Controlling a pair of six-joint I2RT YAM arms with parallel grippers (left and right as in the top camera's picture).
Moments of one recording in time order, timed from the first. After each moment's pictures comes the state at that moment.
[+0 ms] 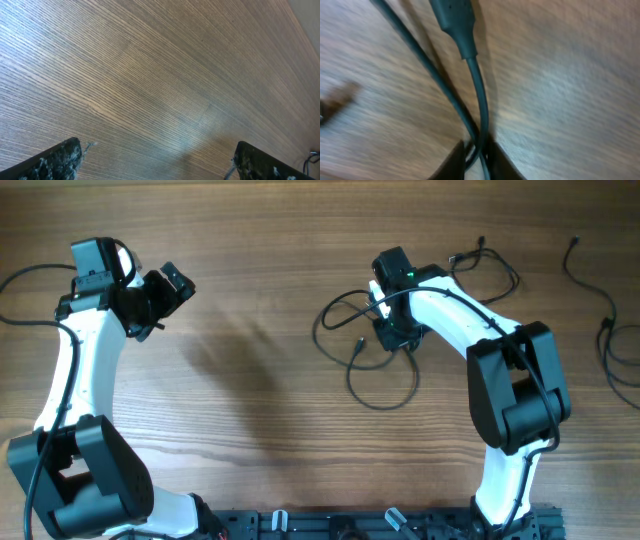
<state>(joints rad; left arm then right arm) 0.24 1.67 1.24 -0.65 0.28 -0.46 0.36 2.08 1.41 -0.88 0.10 -0.08</state>
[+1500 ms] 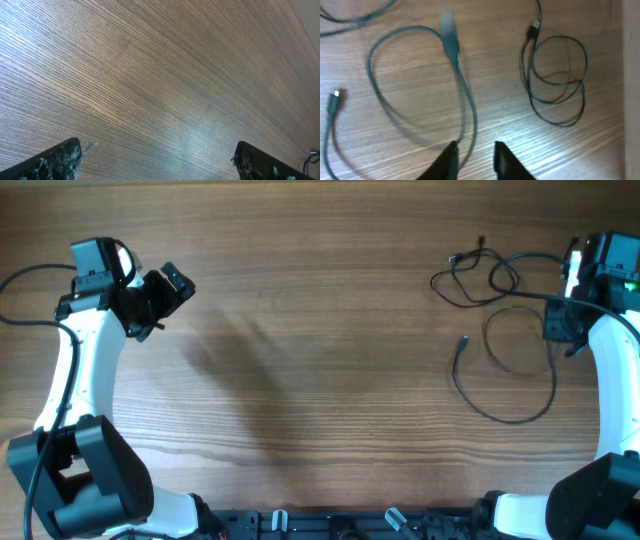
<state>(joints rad) 0.24 1.67 1.24 -0.65 0.28 -0.46 -0.27 1.55 1.33 -0.99 0.29 -0.17</state>
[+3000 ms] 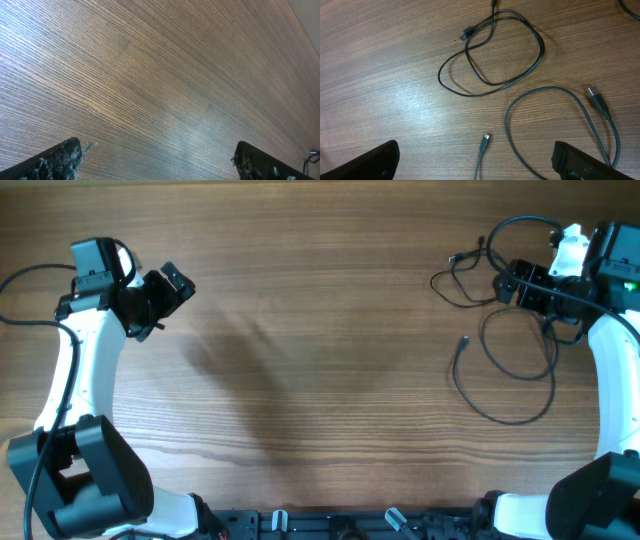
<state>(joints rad) 0.24 1.67 1.24 -0.65 0.28 -0.46 -0.27 1.55 1.33 -0.82 -0.28 0.05</state>
